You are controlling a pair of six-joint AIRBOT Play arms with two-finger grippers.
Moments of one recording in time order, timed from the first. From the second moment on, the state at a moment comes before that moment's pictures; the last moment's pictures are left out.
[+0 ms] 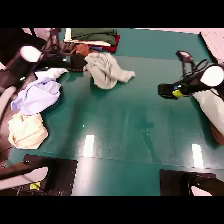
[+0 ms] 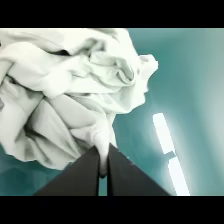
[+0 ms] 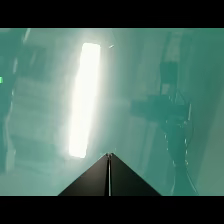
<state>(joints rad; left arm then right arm) -0.07 -1.18 1.22 0.89 -0.83 -1.26 0.31 -1.24 1.33 -1.43 1.23 1.86</state>
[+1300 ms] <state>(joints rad) -0.07 -0.60 0.70 1.07 -1.32 -1.43 0.60 -1.73 1.65 -0.86 1.15 1.43</state>
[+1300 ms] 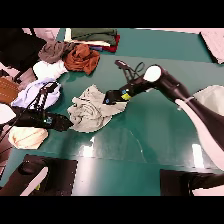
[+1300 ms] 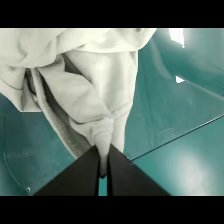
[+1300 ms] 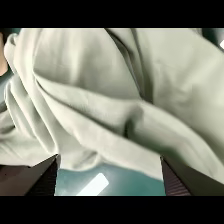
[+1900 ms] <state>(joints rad) -0.07 -0.60 0.70 1.07 -1.29 -1.43 0.63 -1.93 2.00 -0.92 1.40 1.17</state>
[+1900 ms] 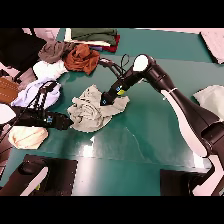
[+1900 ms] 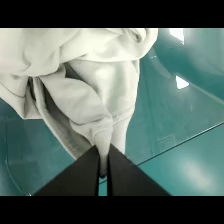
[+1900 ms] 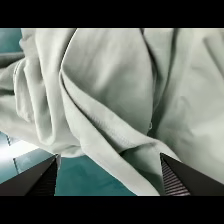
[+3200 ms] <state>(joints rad) -0.07 -0.60 0.70 1.11 -1.28 -1.43 0.50 -1.74 2.03 -1.04 1.36 1.26</state>
